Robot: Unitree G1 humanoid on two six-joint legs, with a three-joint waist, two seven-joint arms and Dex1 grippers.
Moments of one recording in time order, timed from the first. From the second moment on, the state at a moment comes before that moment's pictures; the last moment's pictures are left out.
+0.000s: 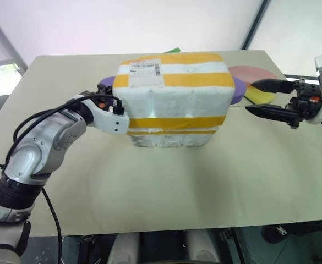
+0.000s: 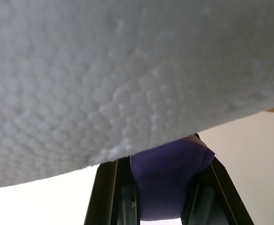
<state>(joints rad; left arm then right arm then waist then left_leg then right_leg) -0.55 0.87 -0.17 -0.28 0.79 -0.07 -0.64 -0.58 -1.01 -0.29 0.06 0.69 0.64 1.30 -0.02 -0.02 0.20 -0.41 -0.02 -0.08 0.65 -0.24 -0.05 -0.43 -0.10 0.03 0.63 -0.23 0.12</state>
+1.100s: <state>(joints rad) -0.51 0.86 -0.18 -0.24 0.97 -0.14 -0.49 -0.40 -1.01 -0.29 0.16 0.62 0.47 1.37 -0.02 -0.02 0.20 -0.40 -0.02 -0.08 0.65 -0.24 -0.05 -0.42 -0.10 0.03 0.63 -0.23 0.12</state>
